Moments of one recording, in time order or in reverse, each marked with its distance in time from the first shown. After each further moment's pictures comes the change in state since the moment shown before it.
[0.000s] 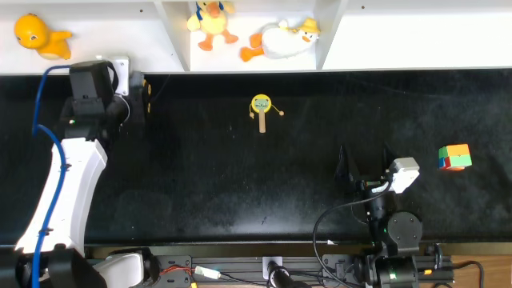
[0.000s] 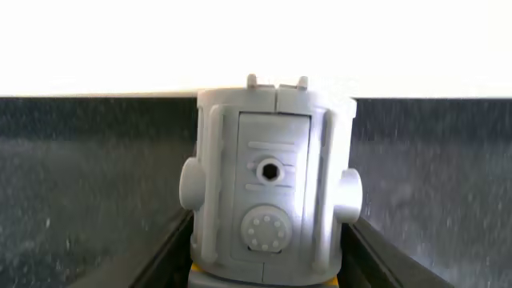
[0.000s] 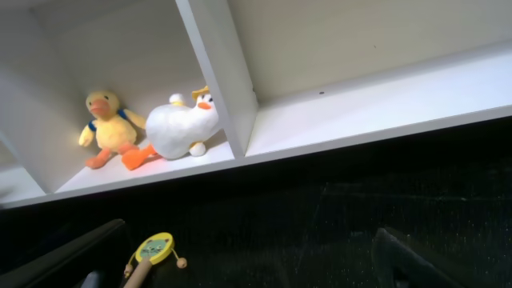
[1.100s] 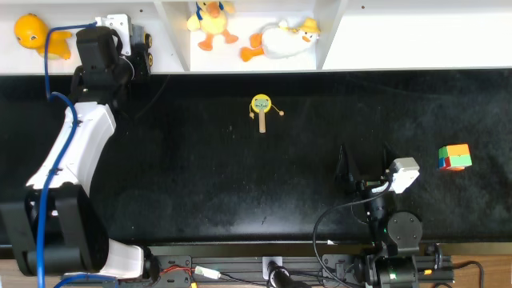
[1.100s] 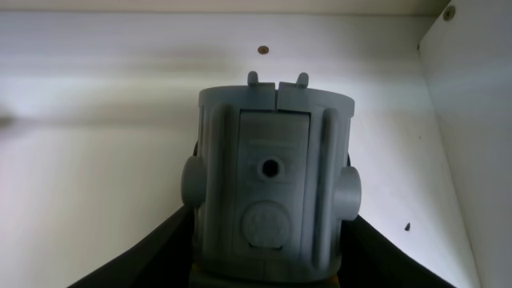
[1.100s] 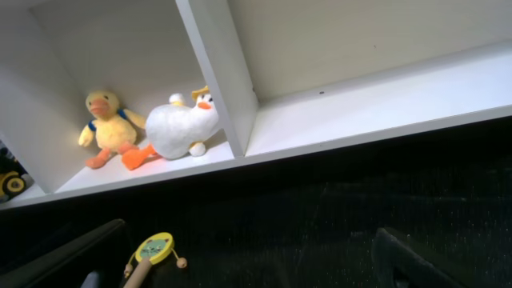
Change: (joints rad) left arm -0.021 0.262 0.151 0.332 0.003 -0.041; right arm 0.000 0.000 0.000 0.000 0.000 0.000
